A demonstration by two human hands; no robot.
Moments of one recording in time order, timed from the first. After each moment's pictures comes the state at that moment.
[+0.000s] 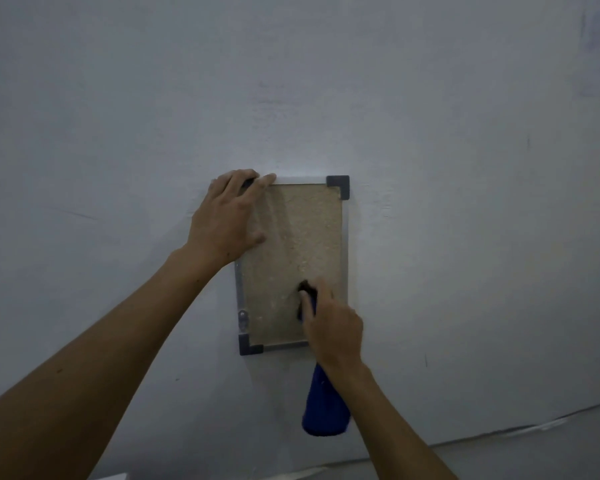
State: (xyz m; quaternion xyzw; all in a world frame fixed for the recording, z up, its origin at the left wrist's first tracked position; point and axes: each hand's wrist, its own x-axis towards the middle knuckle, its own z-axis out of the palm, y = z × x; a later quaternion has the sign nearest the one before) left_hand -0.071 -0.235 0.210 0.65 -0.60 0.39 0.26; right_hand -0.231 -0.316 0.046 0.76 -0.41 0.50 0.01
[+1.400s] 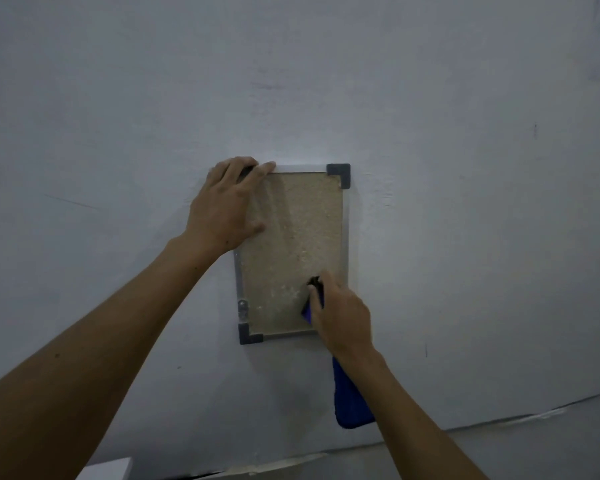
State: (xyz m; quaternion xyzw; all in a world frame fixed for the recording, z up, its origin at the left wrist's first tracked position) left_hand -0.072 -0.234 0.212 0.65 -0.60 0.38 0.26; right_hand -0.246 -0.326 0.045 0.79 -0.37 0.49 0.00
